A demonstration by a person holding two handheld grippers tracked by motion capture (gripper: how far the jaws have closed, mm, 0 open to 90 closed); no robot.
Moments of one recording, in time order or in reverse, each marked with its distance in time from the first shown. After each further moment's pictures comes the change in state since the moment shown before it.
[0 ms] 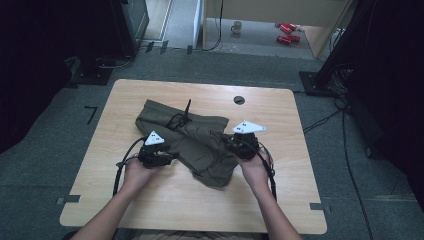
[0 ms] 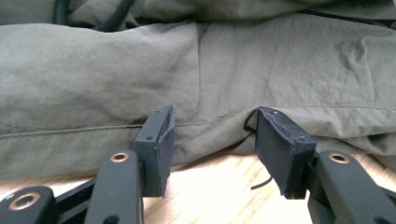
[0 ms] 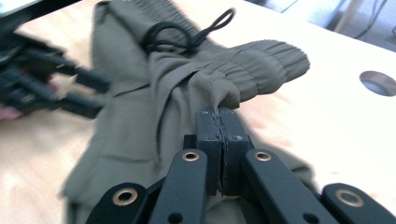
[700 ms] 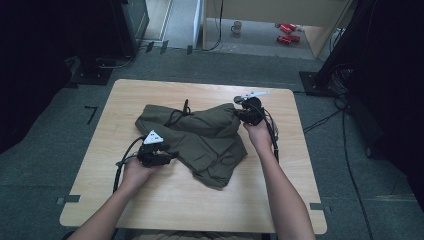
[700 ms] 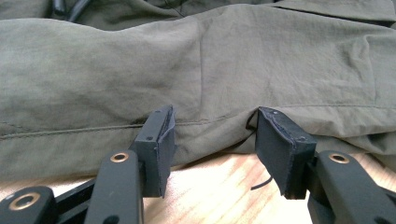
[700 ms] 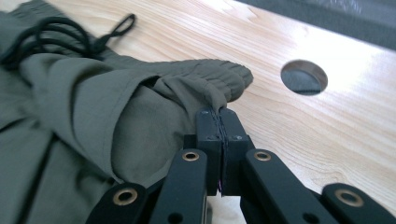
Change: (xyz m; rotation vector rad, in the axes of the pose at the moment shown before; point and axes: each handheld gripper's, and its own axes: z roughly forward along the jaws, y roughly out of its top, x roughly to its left) left arm 0.006 0.001 0.000 0.001 -0.018 -0.002; right arm -0.100 0.039 0.064 0.145 -0.102 0.128
